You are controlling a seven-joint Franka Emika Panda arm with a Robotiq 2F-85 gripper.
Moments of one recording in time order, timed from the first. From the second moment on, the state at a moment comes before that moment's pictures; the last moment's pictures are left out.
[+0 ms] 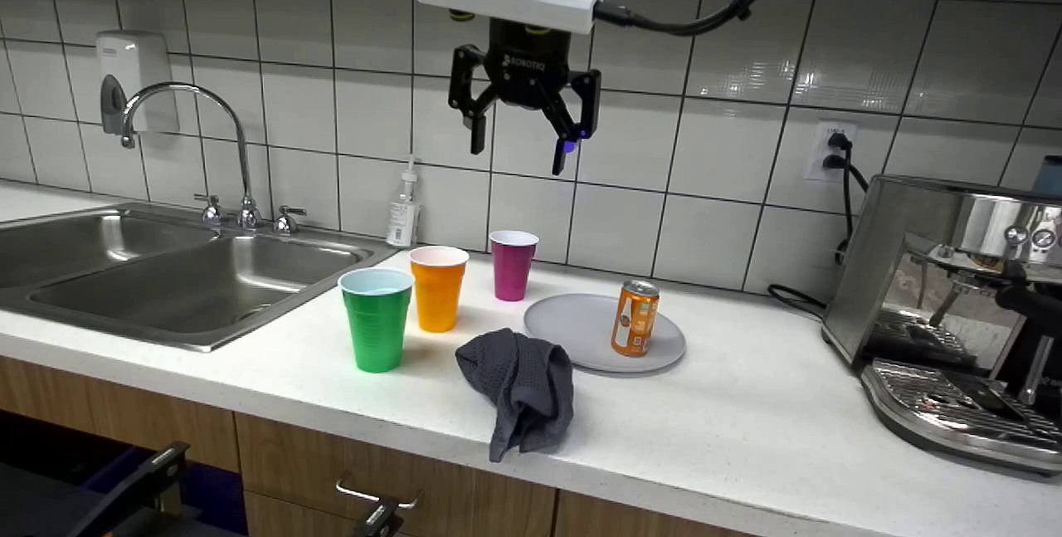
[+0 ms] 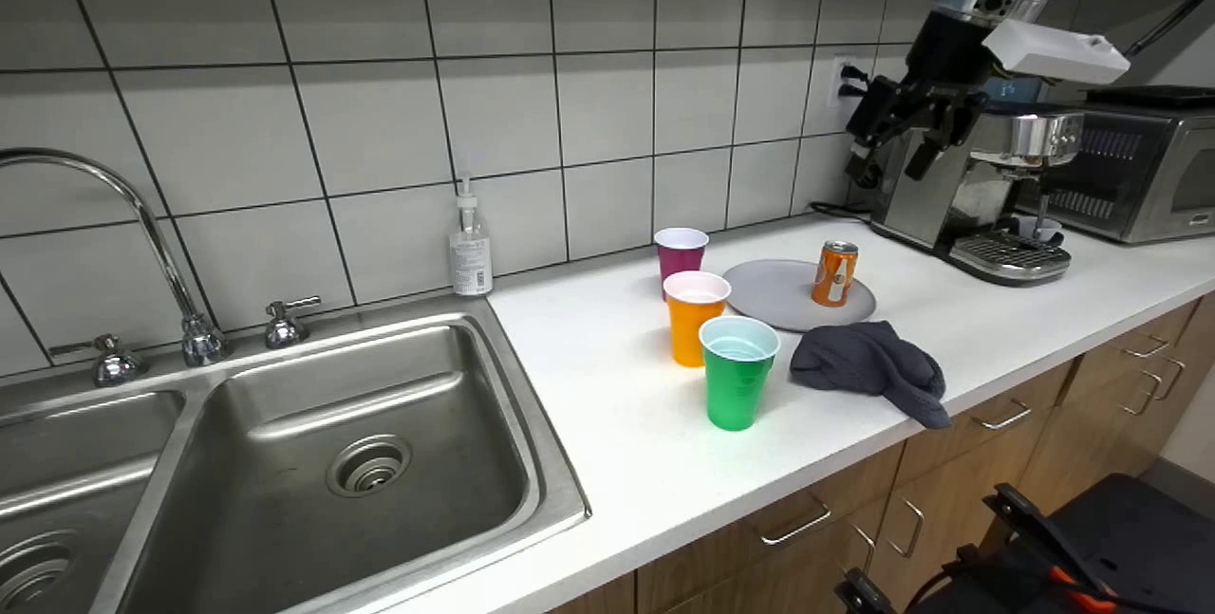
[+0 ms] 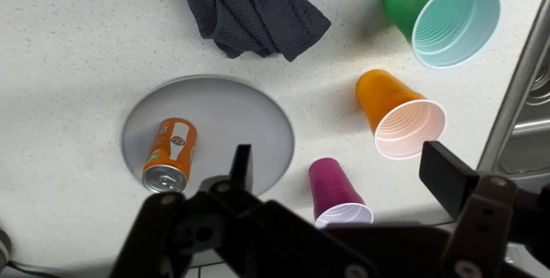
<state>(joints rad) -0.07 -0.40 -0.32 -2.60 0.09 2.44 -0.42</state>
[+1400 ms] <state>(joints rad) -0.14 0.04 -0.32 -2.30 0.10 2.52 -0.40</state>
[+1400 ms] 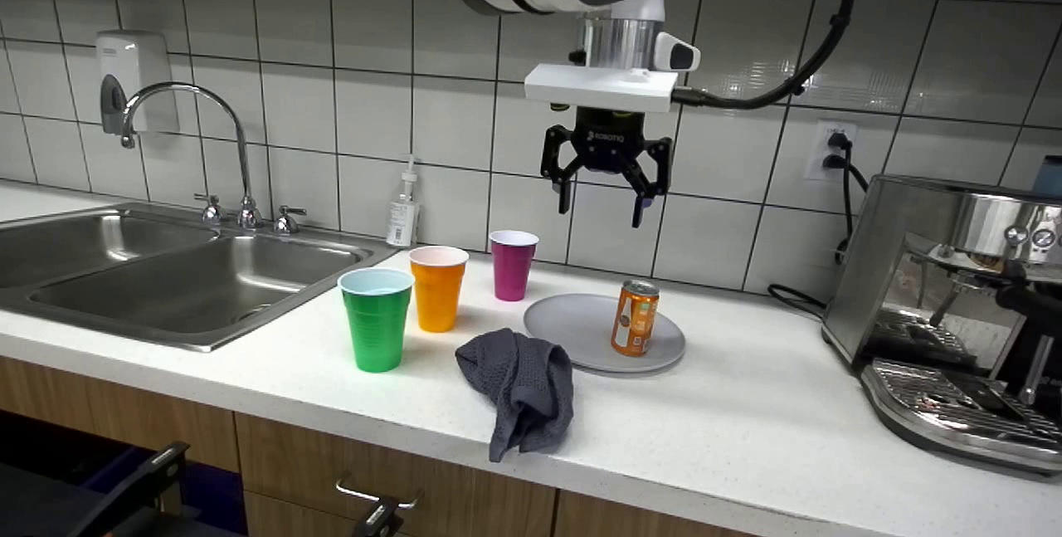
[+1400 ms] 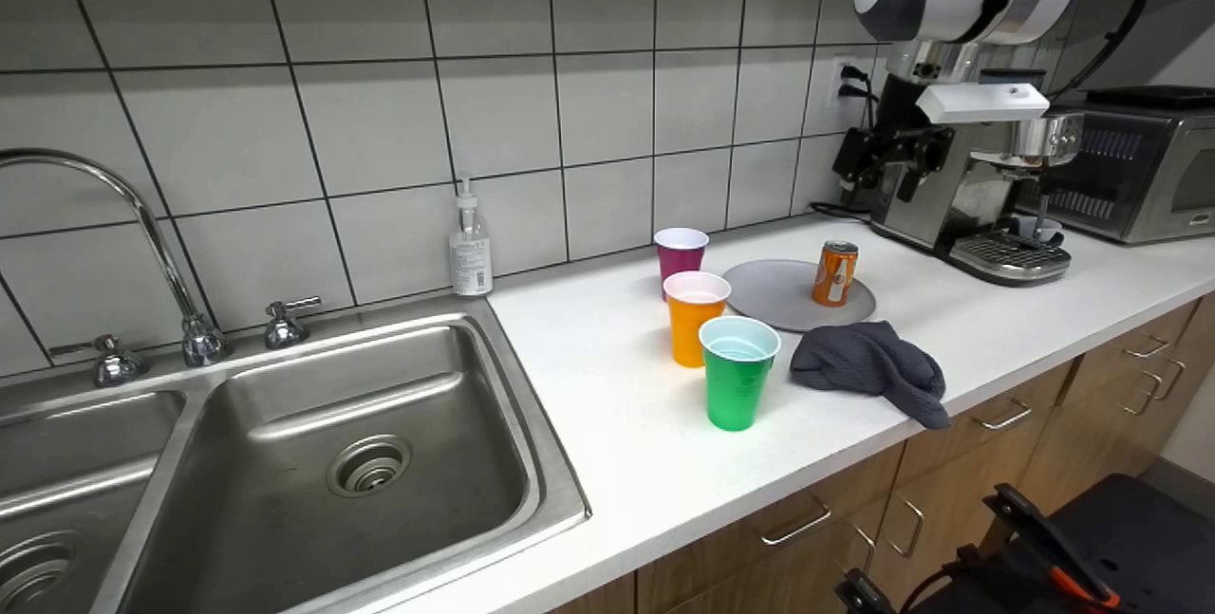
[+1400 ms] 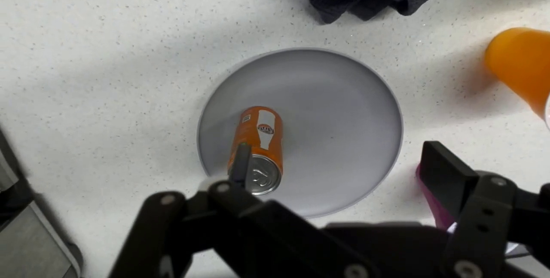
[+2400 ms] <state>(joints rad) -0.22 0.26 -0.26 -2.12 0.10 2.53 -0.36</state>
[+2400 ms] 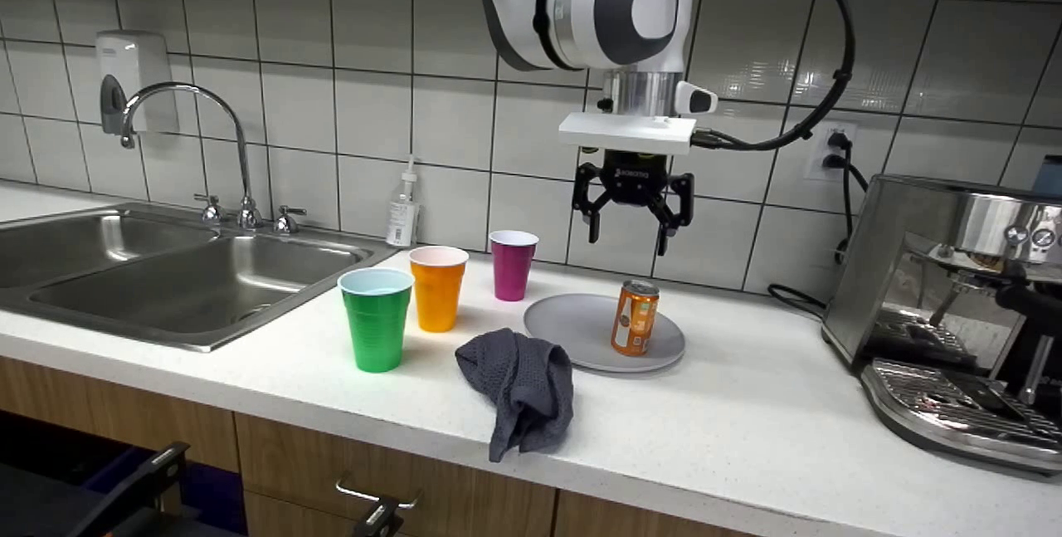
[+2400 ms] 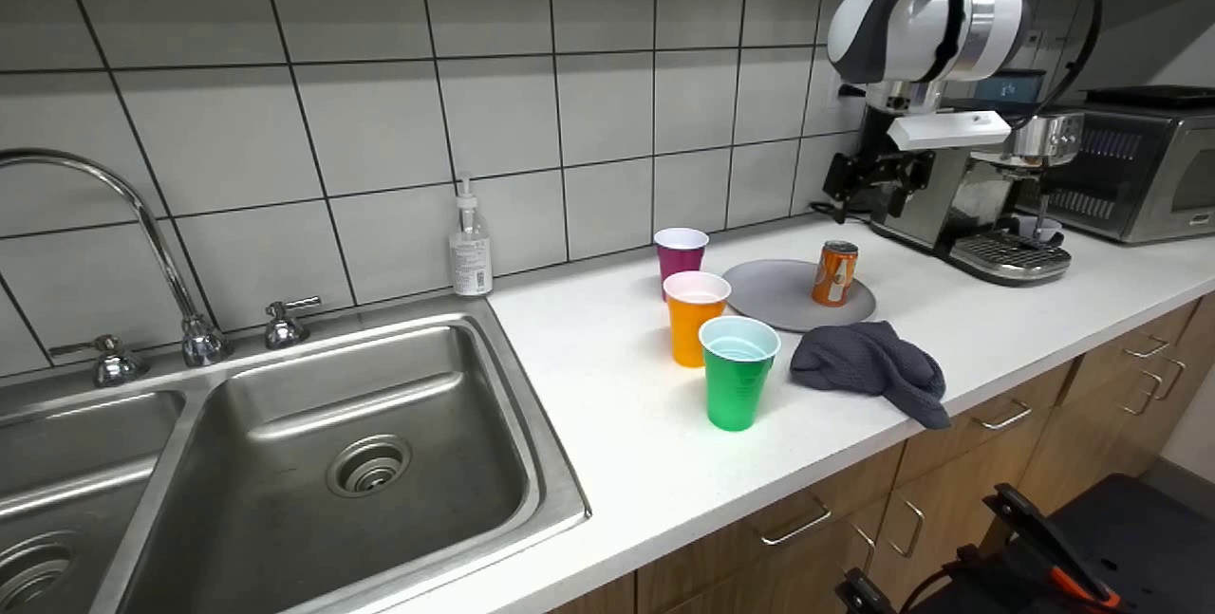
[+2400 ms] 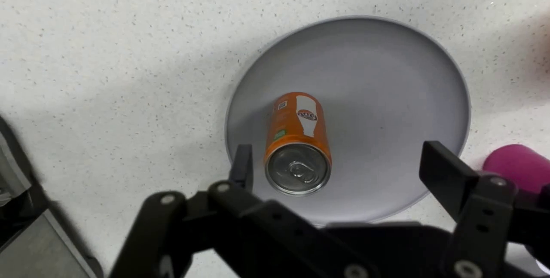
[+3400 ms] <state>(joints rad) -0.30 0.42 -0.20 -1.92 0.11 2.42 -0.36</state>
